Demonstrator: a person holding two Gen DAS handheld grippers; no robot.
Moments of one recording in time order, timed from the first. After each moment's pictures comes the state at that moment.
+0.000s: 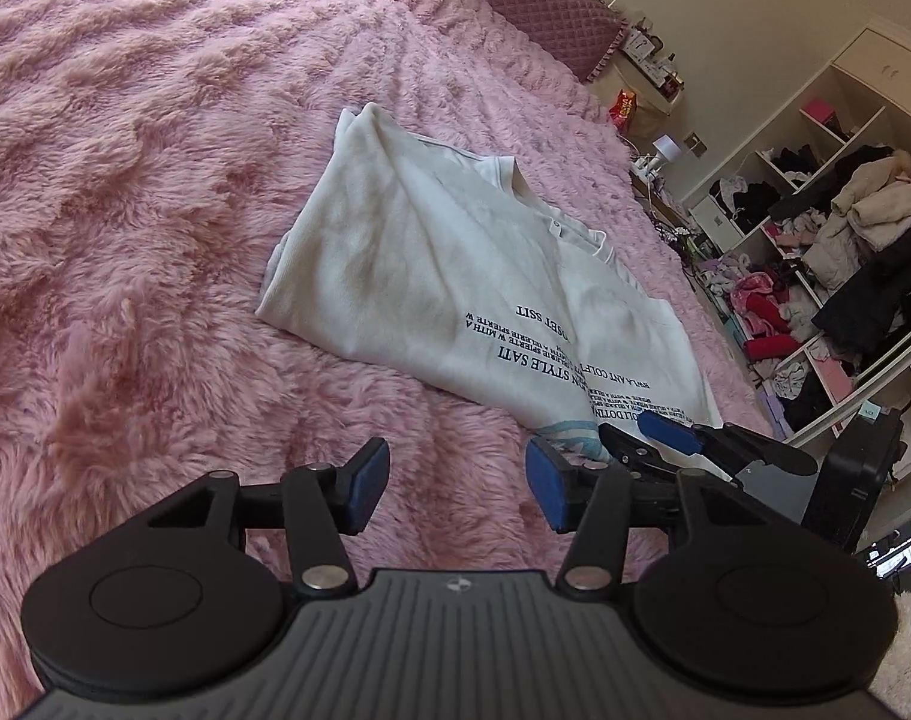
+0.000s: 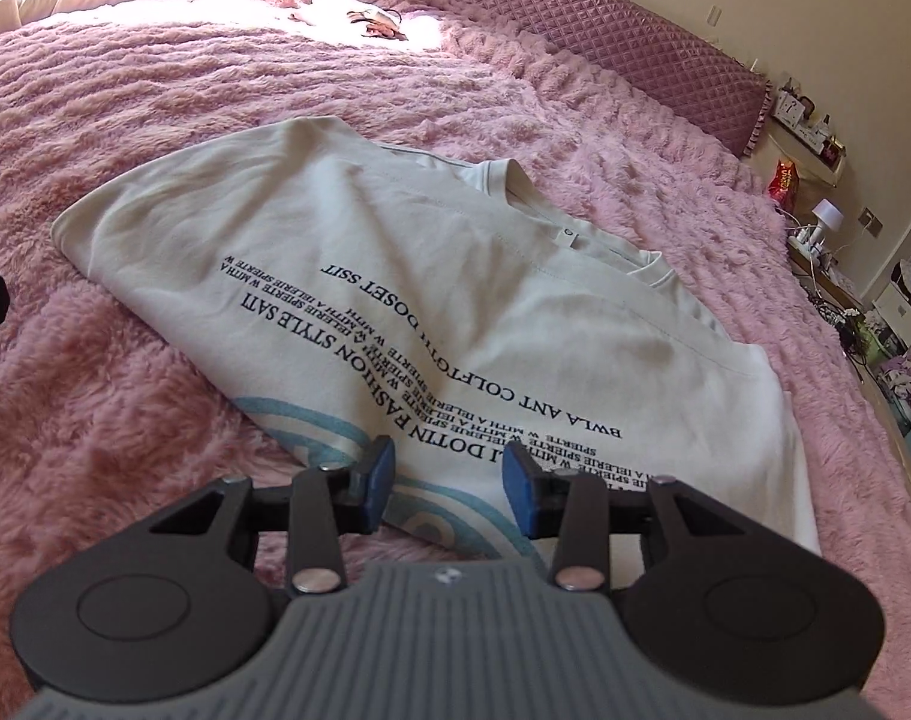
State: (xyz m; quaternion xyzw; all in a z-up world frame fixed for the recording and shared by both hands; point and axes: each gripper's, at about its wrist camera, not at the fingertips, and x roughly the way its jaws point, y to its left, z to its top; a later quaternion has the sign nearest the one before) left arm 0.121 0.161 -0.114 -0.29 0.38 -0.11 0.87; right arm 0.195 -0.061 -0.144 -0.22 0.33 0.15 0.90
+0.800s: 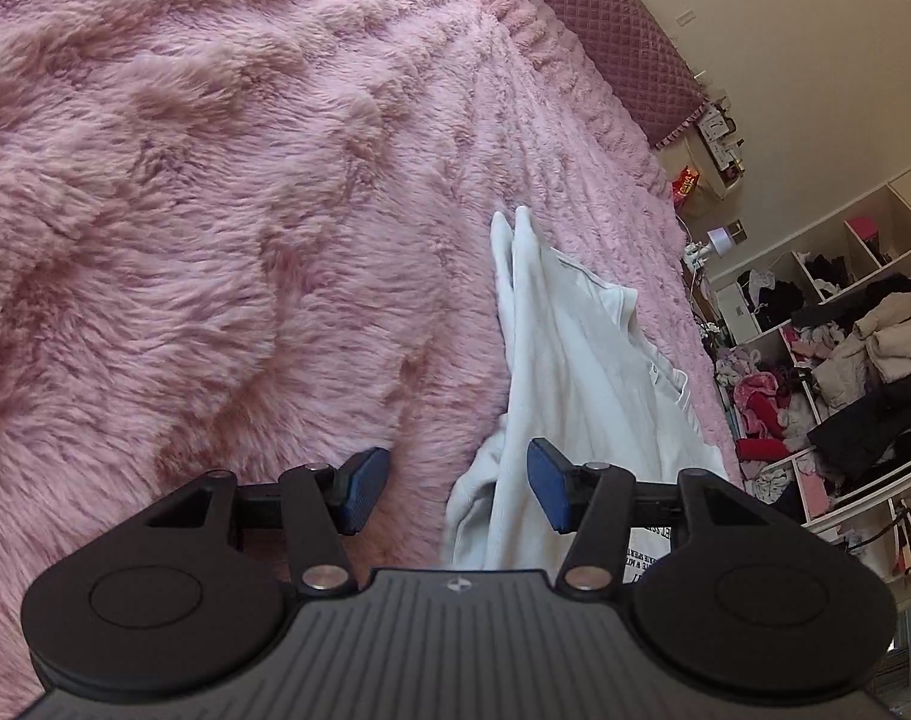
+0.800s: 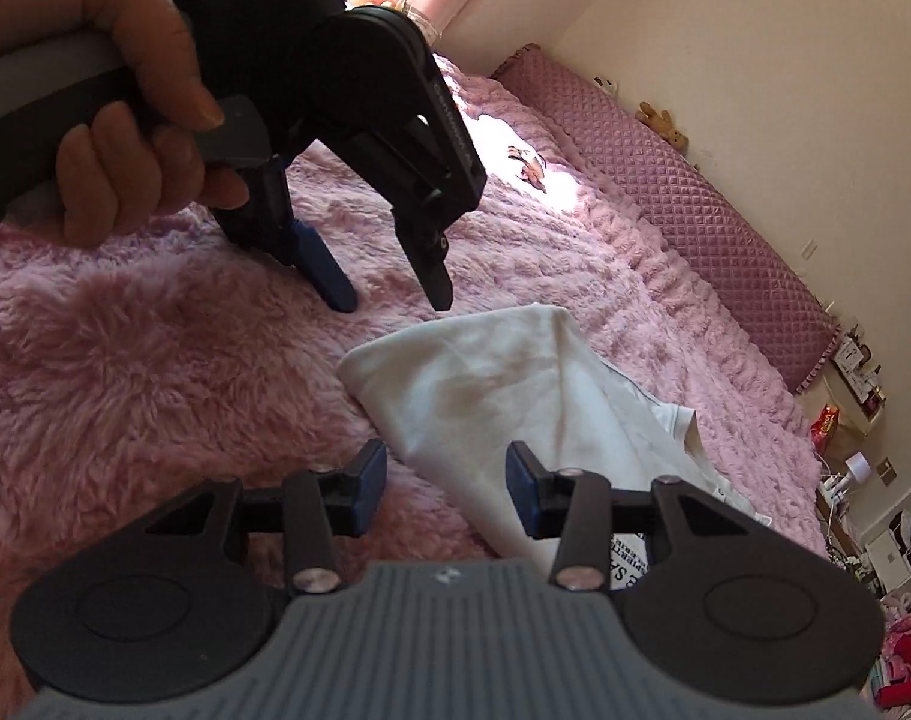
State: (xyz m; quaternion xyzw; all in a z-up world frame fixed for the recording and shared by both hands) left arm 0.224 0.277 -0.157 -0.40 0.38 -0.08 0.83; right arm 0.132 0.114 -0.168 -0.37 0.17 0.24 0.88
